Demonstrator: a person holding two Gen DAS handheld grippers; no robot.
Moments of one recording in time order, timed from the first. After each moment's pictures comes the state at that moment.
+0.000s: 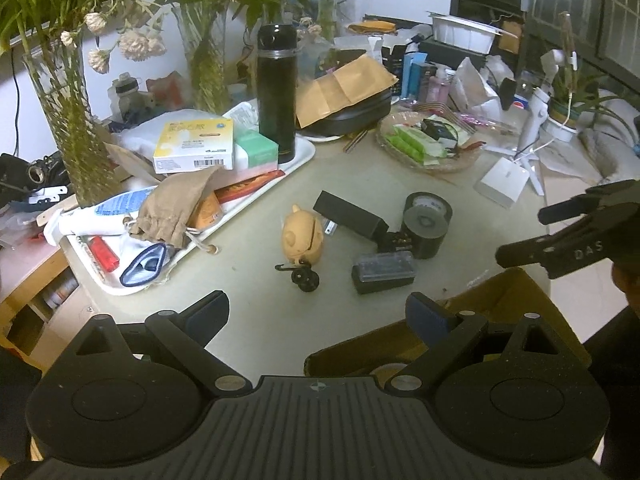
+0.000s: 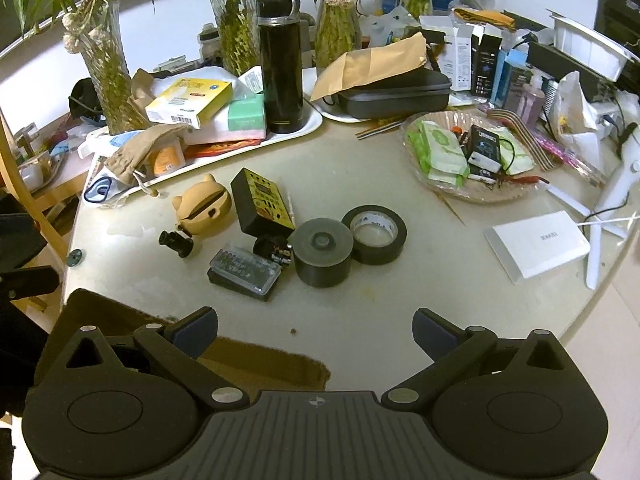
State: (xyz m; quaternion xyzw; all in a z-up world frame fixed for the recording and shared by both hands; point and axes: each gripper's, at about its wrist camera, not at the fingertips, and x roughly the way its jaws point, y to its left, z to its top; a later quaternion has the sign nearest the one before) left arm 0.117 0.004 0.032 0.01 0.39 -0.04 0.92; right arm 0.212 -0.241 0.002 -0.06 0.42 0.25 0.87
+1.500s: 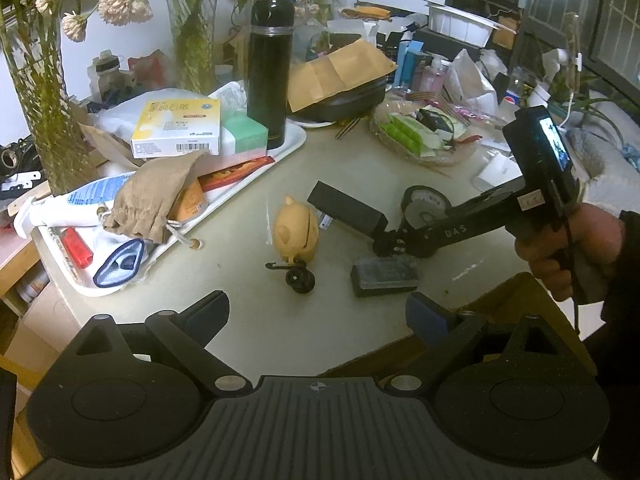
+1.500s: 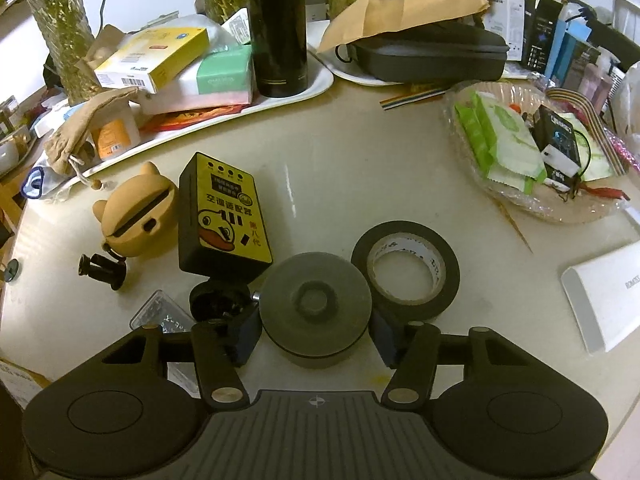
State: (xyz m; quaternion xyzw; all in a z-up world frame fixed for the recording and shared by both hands) left arm 0.146 0.022 0.016 -0.01 0.41 -0.06 0.91; right arm 0.316 -0.184 -0.071 -0.09 0.46 0.27 0.84
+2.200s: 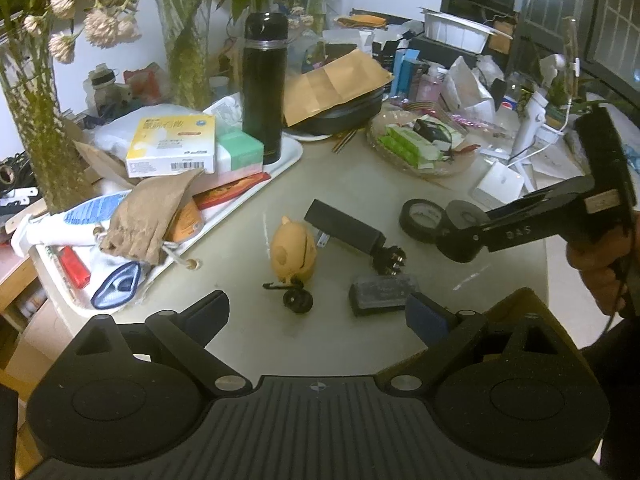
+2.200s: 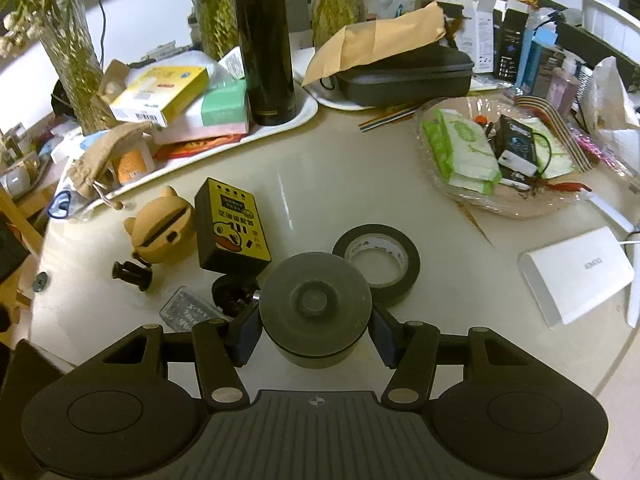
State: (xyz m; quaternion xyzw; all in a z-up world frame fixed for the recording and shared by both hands) left arm 0.155 0.018 0.020 0.00 0.39 -0.07 0.92; right arm 0.285 -0.223 -0.028 -0.05 0.44 0.27 0.86
